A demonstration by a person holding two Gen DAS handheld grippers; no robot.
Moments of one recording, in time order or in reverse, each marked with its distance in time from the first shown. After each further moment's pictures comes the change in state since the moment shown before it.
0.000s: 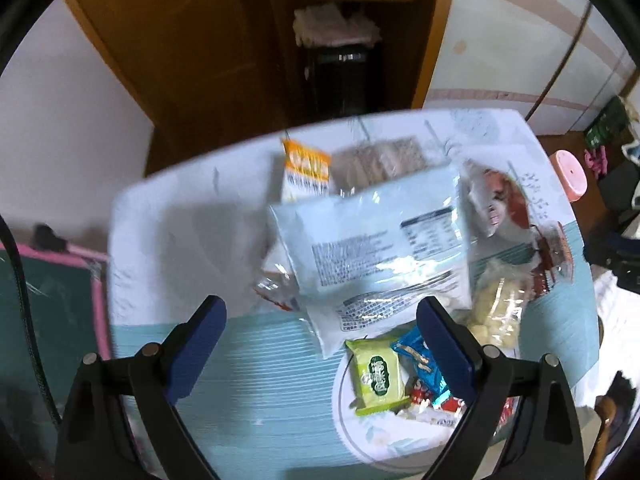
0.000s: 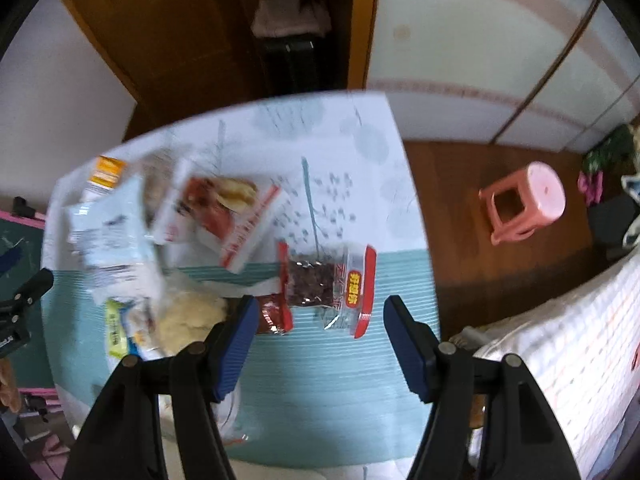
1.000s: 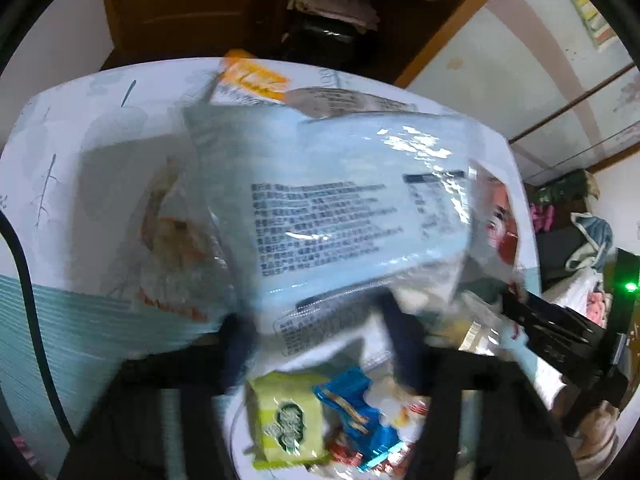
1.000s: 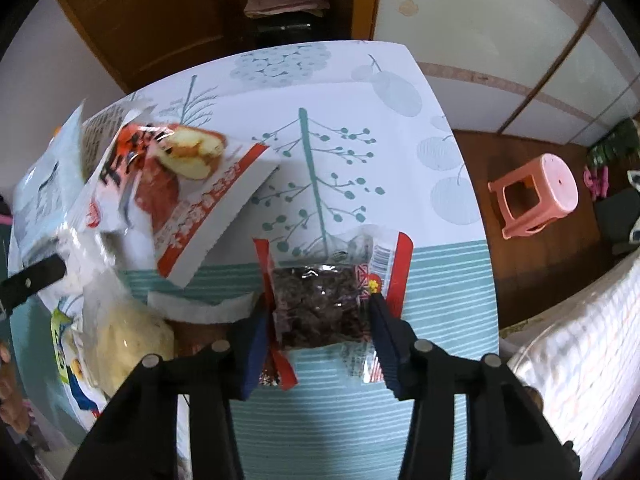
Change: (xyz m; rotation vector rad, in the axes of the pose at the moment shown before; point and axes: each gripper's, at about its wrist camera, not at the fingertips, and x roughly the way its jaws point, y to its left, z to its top) left arm 0.087 -0.002 -0.008 -0.234 0.047 -0.316; right arm 0.070 0.017 -0.013 -0.033 -0.025 -0.020
